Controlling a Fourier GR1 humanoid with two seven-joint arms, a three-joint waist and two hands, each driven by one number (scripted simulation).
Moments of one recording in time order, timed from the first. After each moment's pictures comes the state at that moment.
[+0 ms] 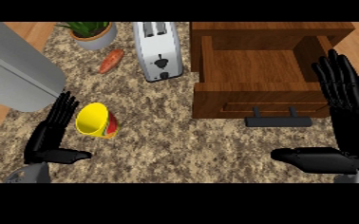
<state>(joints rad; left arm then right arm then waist) -0.17 0.27 0.27 -0.87 0.07 -0.41 -0.59 -0.06 -0.15 -0.10 -1.97 0.00 0.14 -0.01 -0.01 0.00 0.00</state>
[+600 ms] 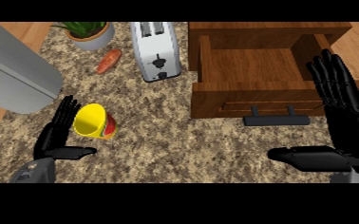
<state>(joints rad) -0.36 0.33 0.29 -0.37 -0.02 -0.36 -0.86 -0.07 -0.14 -0.09 -1.96 0.00 0.15 -0.03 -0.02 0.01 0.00</state>
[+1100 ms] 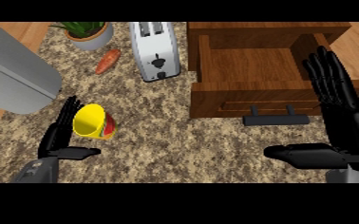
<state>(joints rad) -0.42 0.33 0.28 -0.25 -0.05 -0.33 -0.95 -0.09 -0.13 -0.08 -1.95 0.01 0.15 0.00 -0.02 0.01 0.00</state>
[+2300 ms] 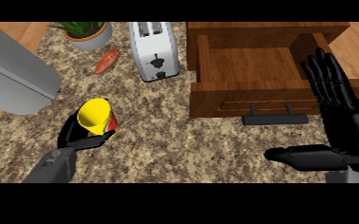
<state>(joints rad) -0.48 0.26 0.27 -0.24 -0.02 -0.46 -0.92 -0.08 -0.13 -0.08 -1.95 -0.01 0.17 0.00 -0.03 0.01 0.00</state>
